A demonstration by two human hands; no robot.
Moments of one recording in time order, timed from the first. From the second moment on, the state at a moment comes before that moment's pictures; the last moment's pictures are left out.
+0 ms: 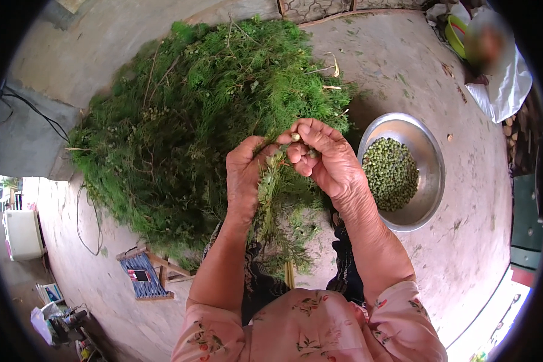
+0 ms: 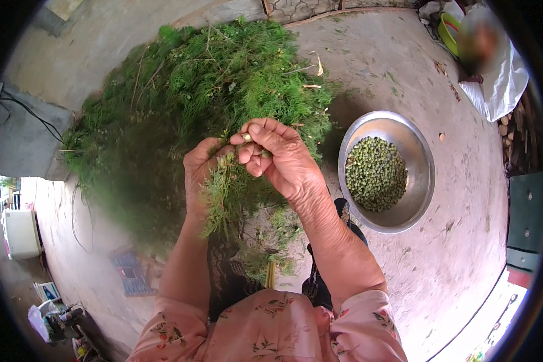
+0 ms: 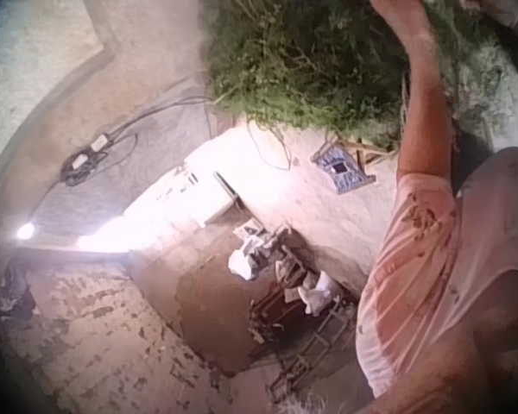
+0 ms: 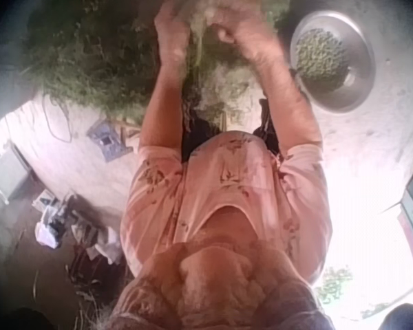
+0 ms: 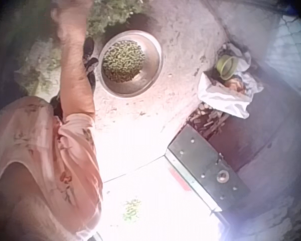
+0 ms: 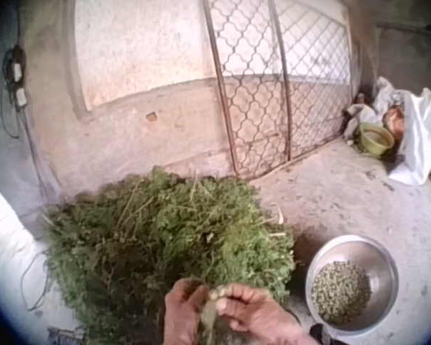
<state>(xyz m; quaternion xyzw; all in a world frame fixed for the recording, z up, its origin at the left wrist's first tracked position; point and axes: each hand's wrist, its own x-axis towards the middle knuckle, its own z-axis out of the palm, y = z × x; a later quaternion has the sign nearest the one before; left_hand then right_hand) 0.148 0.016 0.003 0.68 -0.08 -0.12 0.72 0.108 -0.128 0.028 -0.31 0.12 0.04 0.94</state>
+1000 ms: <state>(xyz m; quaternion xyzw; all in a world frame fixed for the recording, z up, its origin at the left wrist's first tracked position) 0.158 0.019 0.001 0.67 0.00 -0.10 0.74 0.107 -0.116 0.029 -0.46 0.12 0.04 0.88</state>
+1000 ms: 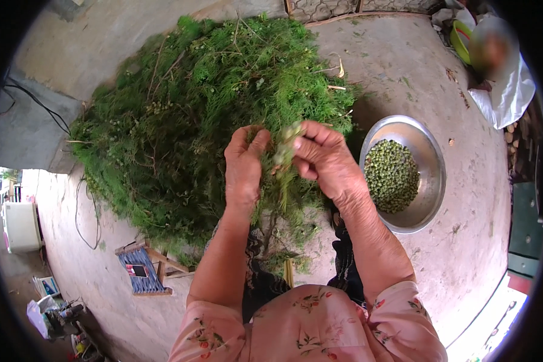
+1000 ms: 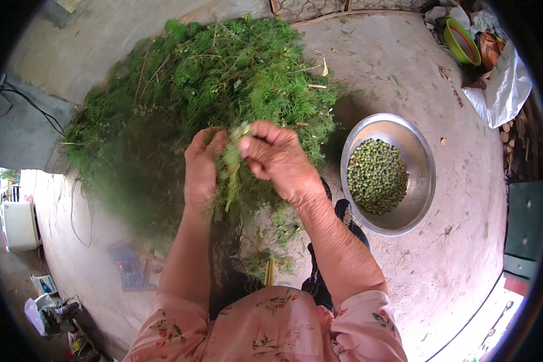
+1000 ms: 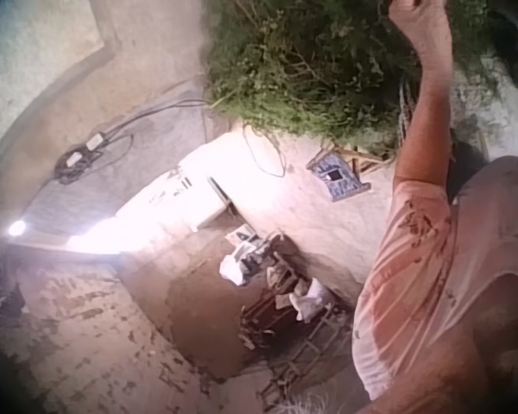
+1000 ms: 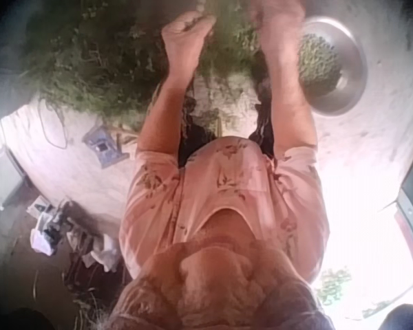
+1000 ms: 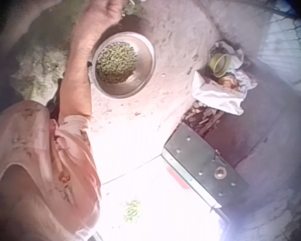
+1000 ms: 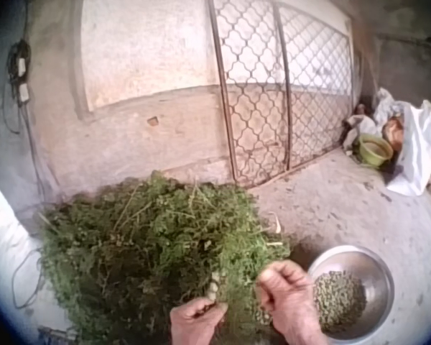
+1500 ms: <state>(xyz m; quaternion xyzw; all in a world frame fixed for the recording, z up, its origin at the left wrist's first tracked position) 0.144 0.009 0.008 0.58 -0.08 -0.29 0.76 0.120 -0.120 0.015 -0.49 0.14 -0.14 0.85</state>
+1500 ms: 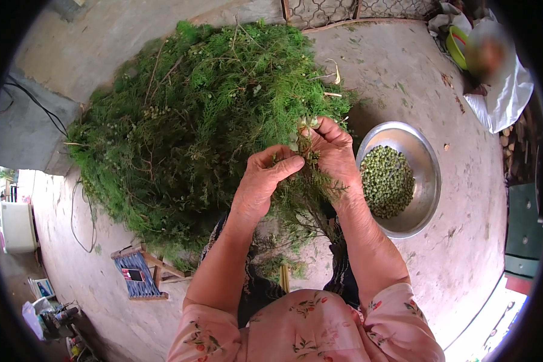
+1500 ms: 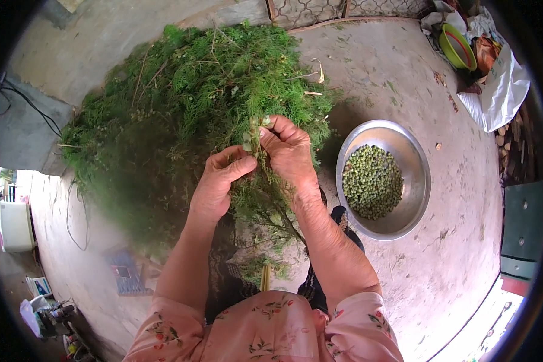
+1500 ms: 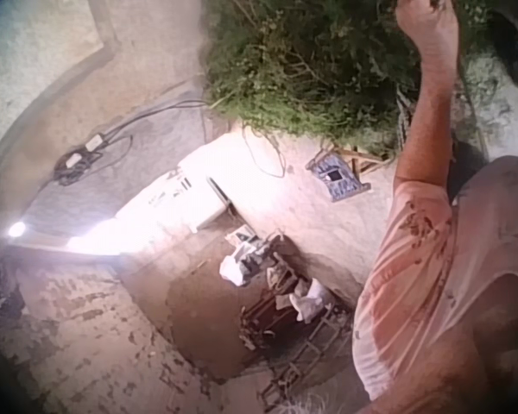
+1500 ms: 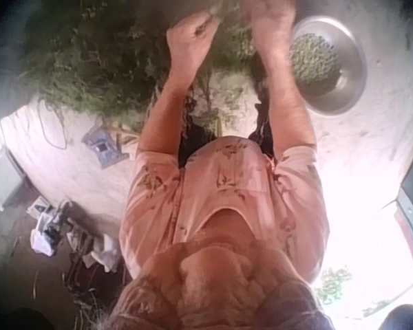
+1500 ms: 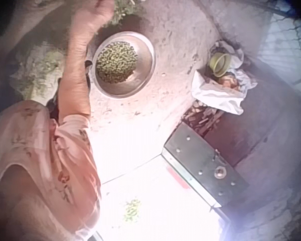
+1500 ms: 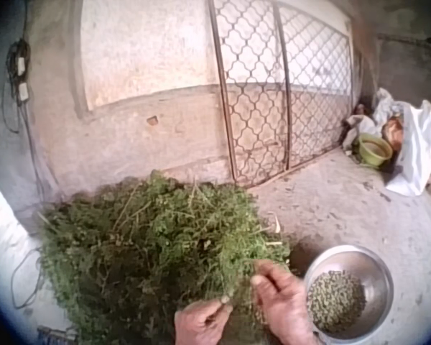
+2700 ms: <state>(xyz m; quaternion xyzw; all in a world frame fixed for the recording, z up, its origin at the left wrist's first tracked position) 0.148 0.022 -0.003 0.76 -0.32 -0.03 0.57 0.114 -0.159 0.041 -0.69 0.06 -0.07 0.71</state>
